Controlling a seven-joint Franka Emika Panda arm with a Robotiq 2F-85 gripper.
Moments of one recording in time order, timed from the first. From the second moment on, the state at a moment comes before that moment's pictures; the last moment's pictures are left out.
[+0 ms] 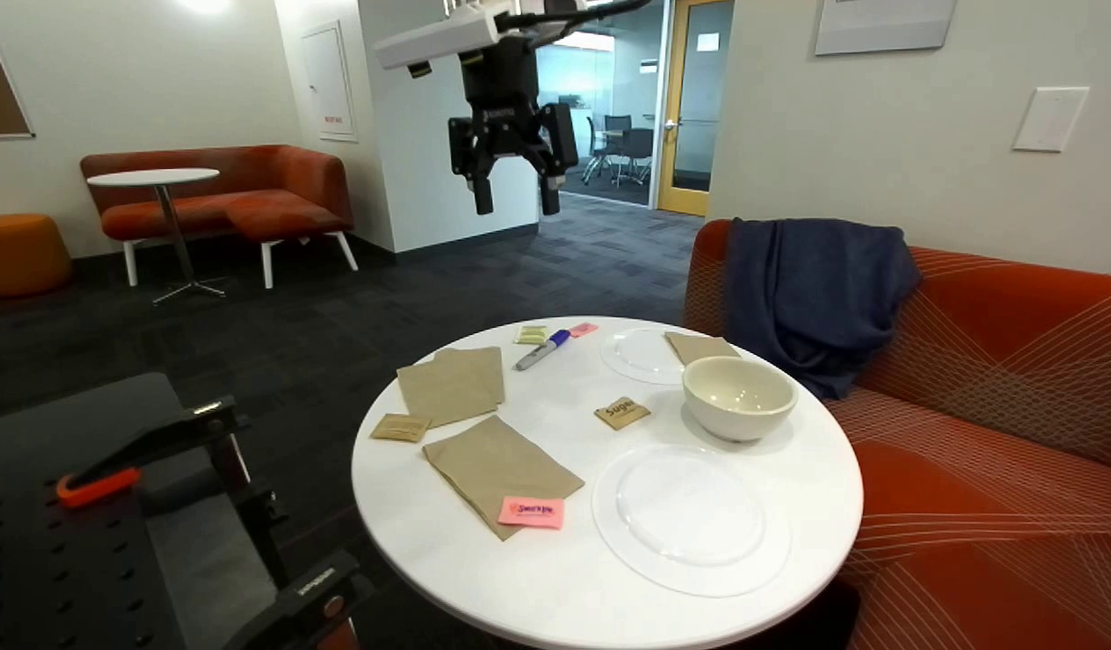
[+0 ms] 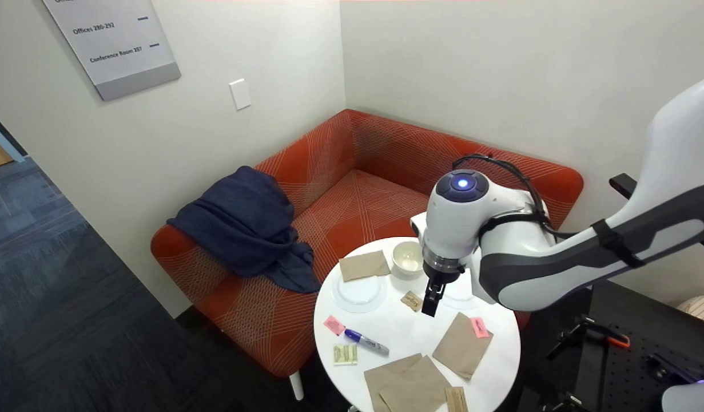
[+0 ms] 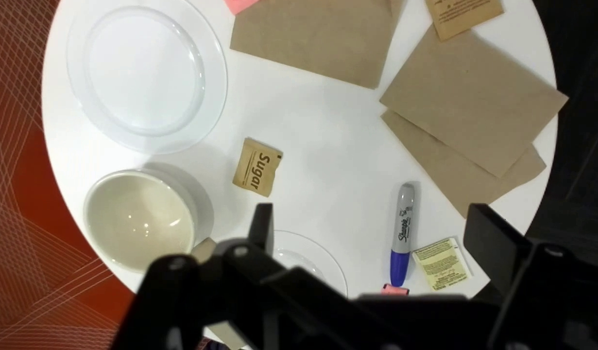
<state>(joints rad) 0.09 0.22 0.10 -2.28 -0.22 2.49 0.19</state>
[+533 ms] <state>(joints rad) 0.22 0.41 0.04 -2.09 -0.26 2.49 0.42</state>
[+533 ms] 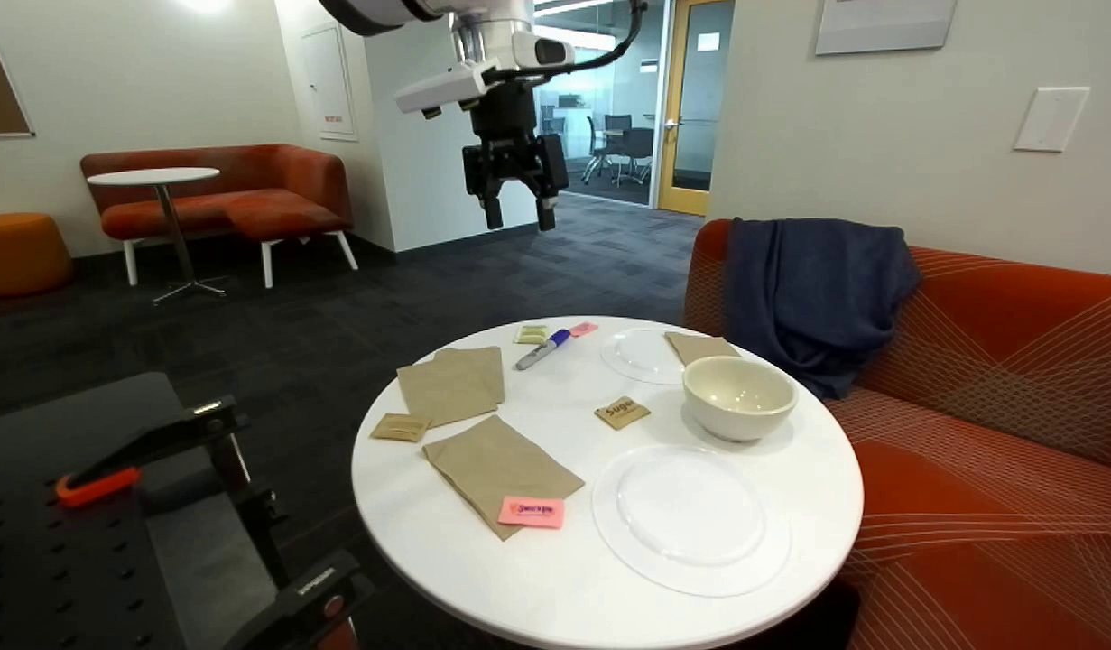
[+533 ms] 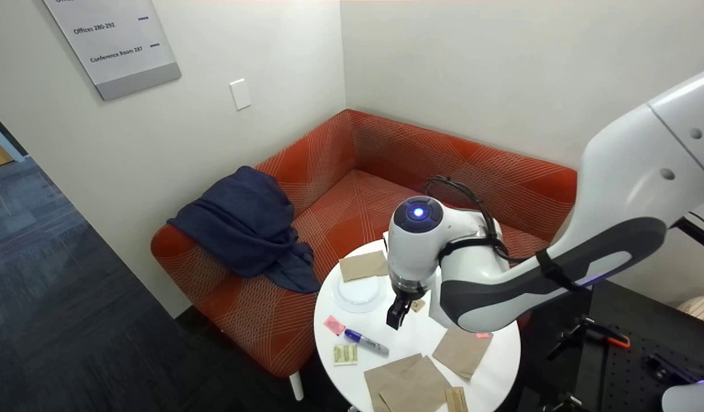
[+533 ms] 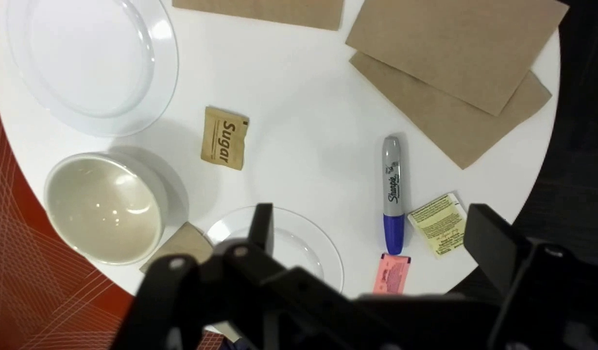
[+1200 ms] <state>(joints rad) 0.30 0.54 -0.02 -1.98 -0.26 2.49 0.54</state>
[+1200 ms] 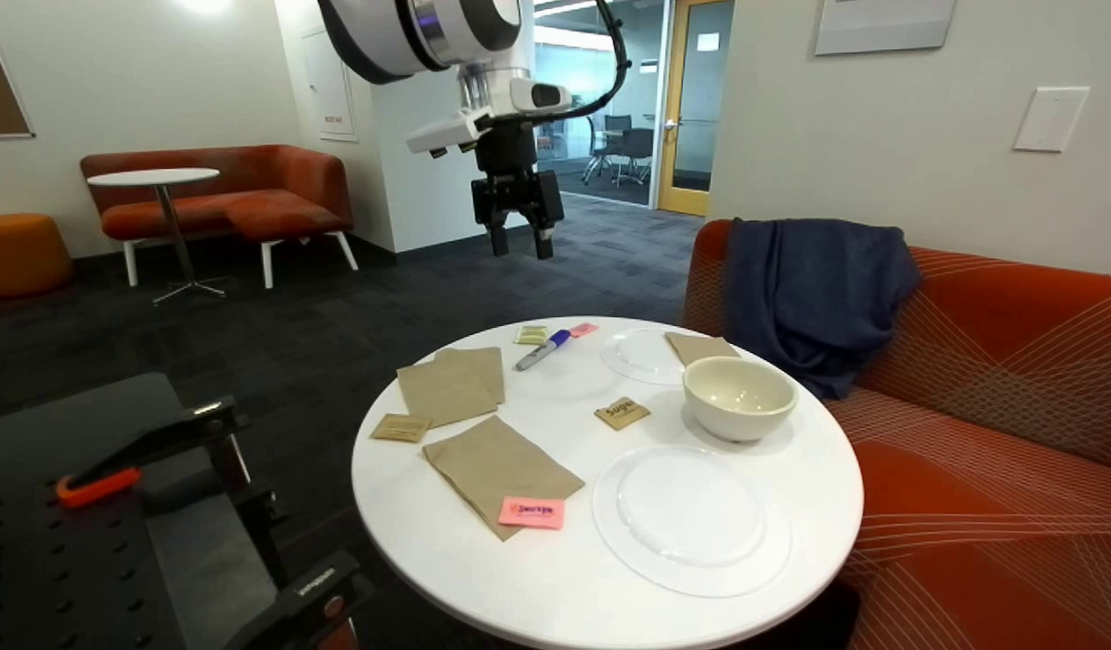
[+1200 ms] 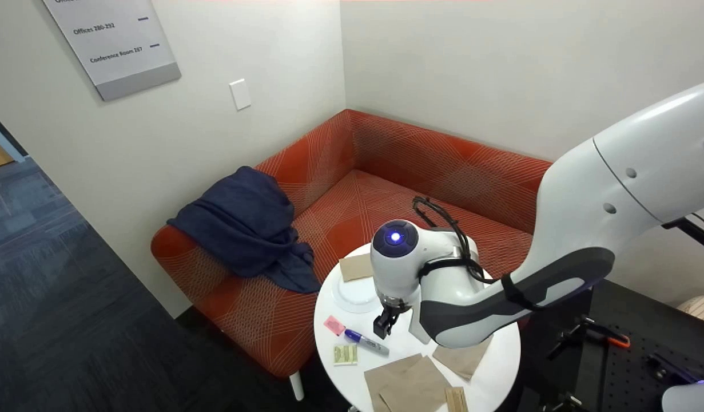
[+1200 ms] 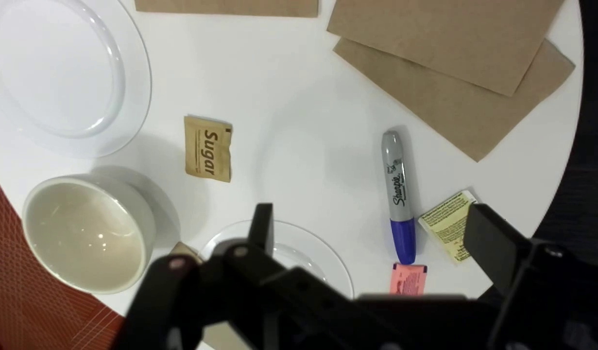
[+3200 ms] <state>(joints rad) 0.33 0.84 -0.07 -1.82 -0.23 2.70 0.47</state>
